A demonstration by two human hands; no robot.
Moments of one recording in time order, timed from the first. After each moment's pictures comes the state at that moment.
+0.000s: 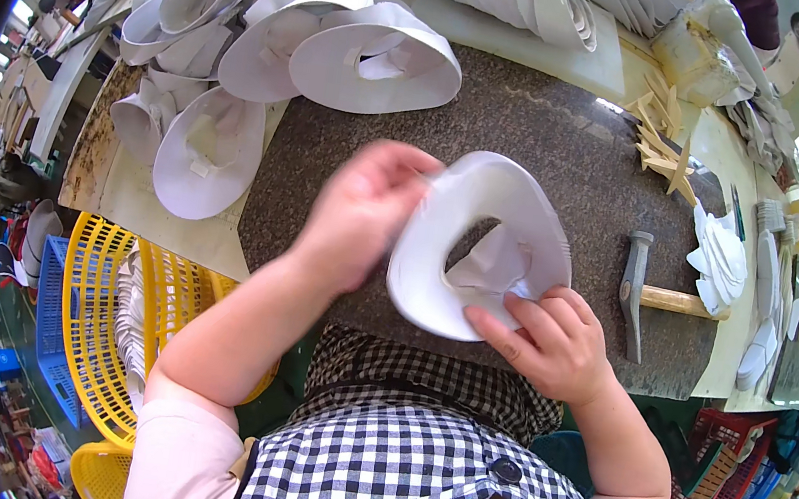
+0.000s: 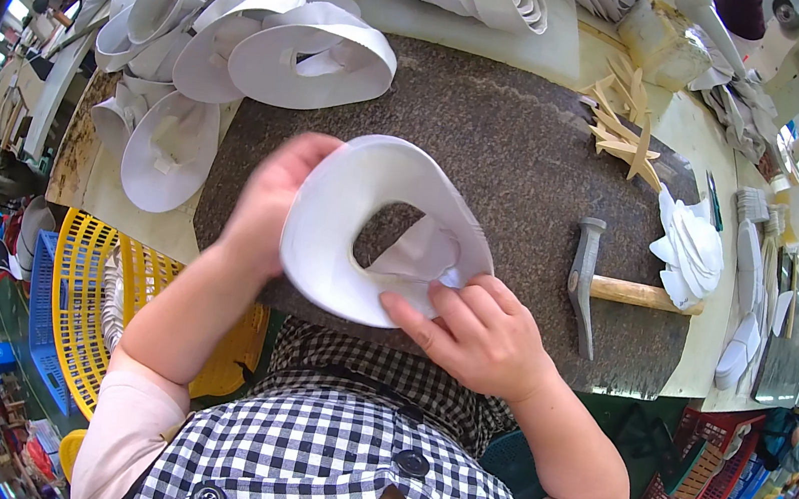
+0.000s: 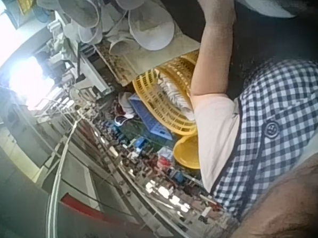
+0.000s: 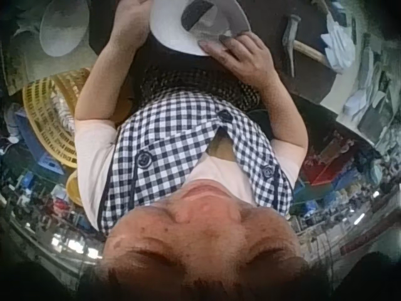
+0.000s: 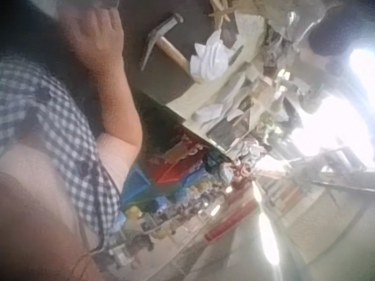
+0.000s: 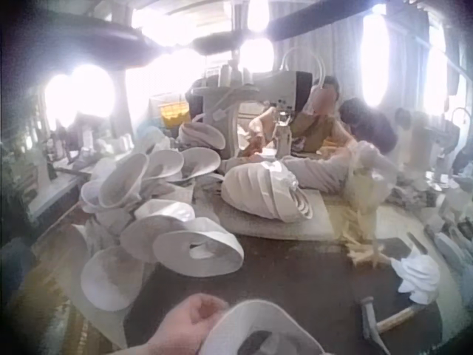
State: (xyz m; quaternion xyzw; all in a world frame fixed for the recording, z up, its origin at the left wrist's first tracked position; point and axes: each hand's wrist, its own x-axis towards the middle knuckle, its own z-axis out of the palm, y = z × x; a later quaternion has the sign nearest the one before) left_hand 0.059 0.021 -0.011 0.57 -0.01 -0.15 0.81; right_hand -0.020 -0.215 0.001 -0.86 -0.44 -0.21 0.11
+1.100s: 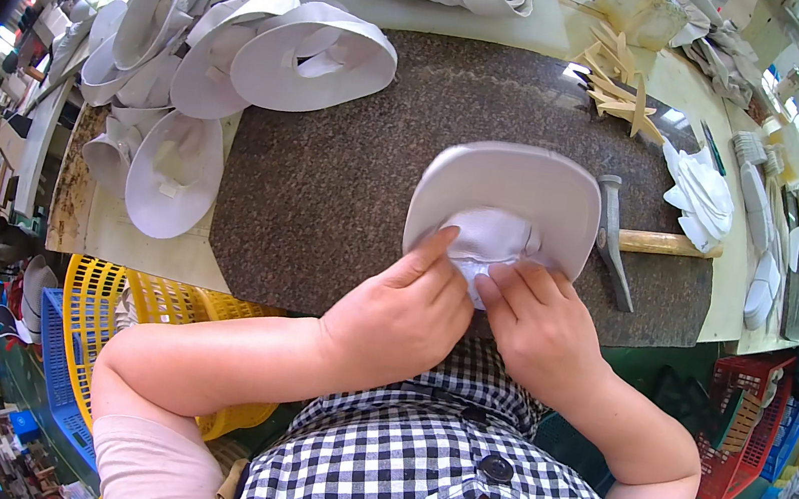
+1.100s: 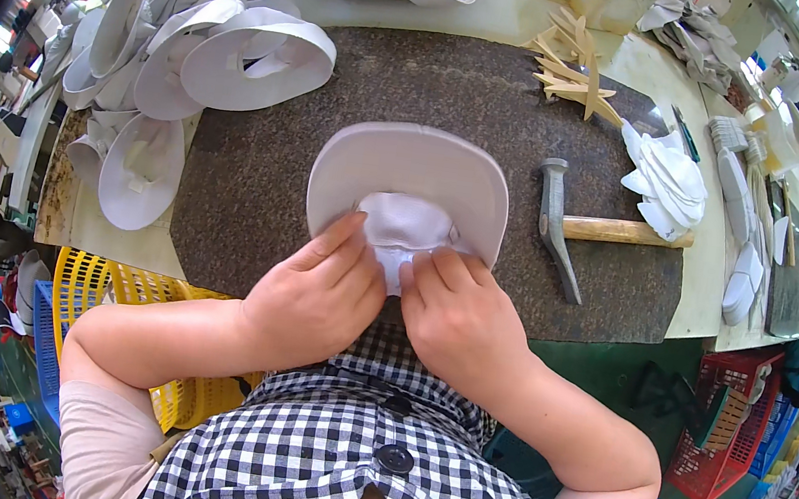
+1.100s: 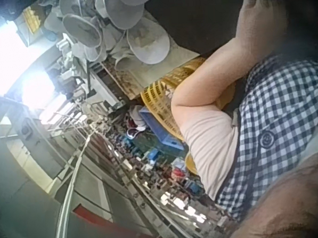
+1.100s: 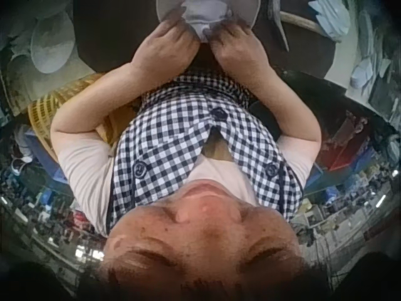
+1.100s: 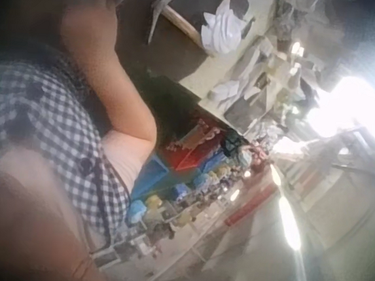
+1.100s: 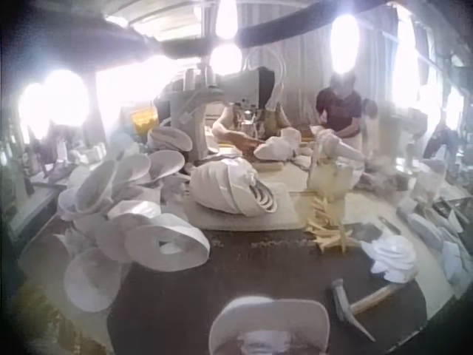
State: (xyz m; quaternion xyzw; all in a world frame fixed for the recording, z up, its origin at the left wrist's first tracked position) left_hand -0.006 -0.011 0.016 0.81 -0.57 0.16 -0.02; right_hand -0.048 -0.209 0.009 -0.93 -0.33 -0.17 0.04
